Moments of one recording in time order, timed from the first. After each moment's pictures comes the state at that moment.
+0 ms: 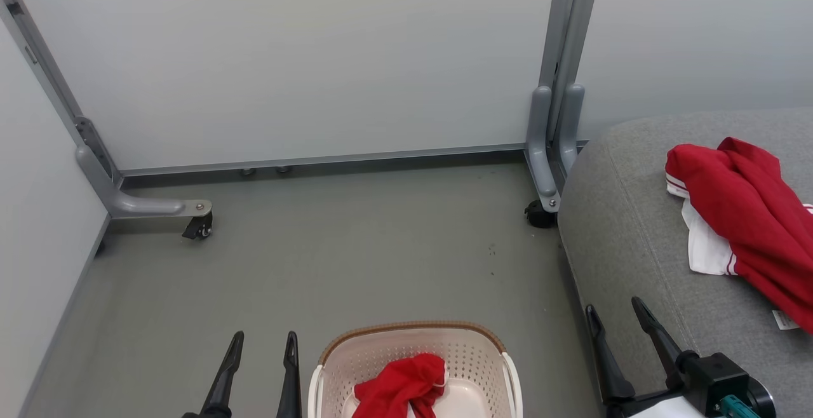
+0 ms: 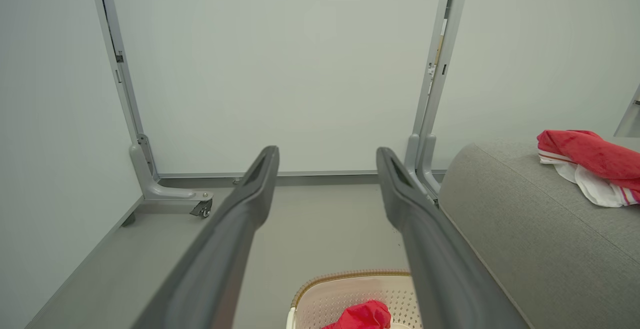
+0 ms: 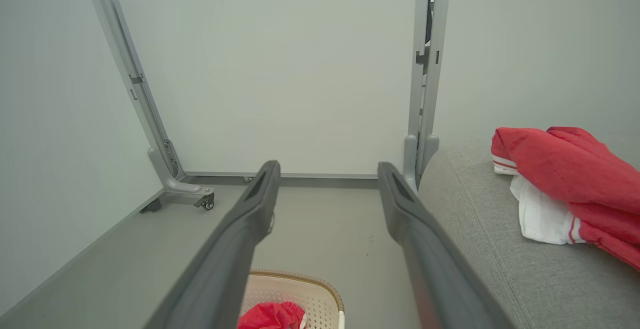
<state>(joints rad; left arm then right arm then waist) 0.24 0.05 -0.20 -0.01 -0.17 0.00 -0.26 0.17 -0.08 0.10 0.07 0.15 0.13 -0.26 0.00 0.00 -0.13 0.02</state>
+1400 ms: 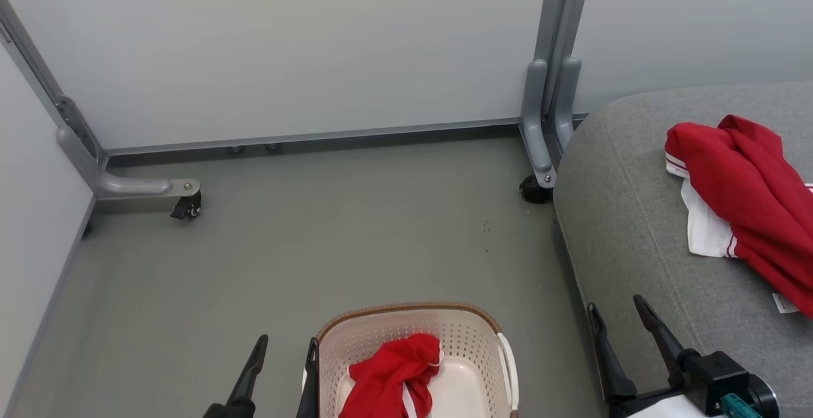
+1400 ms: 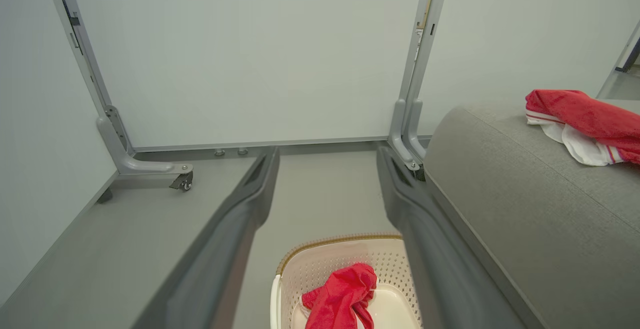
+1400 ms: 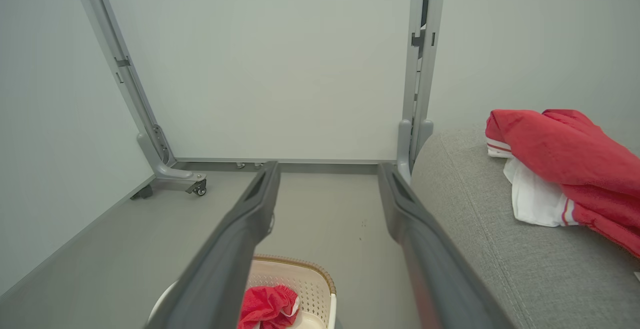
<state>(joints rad) 0.20 0.05 -0.23 0.08 -0.16 -0.02 -0.26 0.17 -0.08 0.10 0.07 0.13 0.13 -0.26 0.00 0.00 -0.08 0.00</state>
